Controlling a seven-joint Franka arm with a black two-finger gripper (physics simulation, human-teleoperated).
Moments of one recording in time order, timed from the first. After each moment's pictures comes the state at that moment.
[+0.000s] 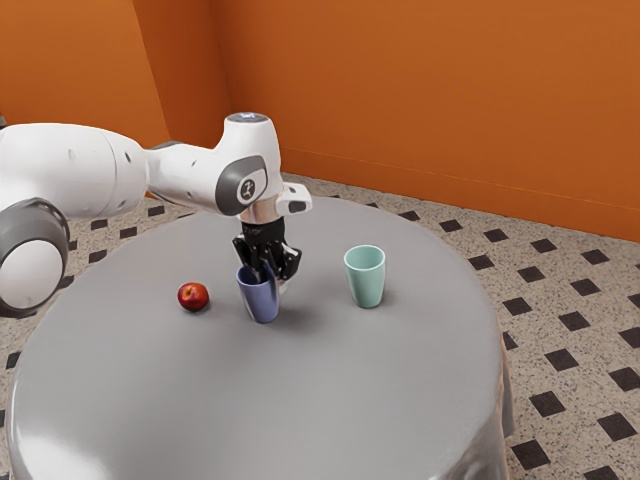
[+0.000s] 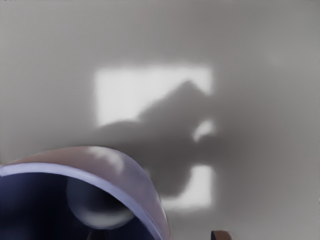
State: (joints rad) arm -0.12 0.52 0.08 -1.61 -0.05 2.07 0.01
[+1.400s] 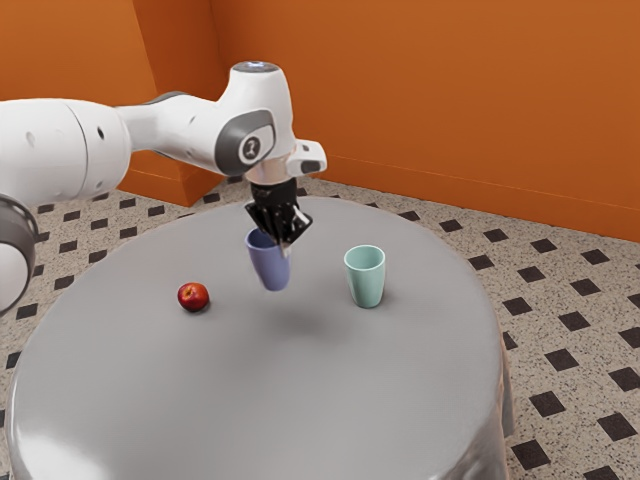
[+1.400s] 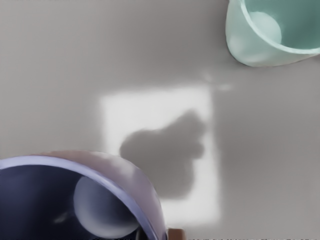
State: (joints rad) arm -0.20 0.39 0.10 -1.57 0.00 1.97 -0.02
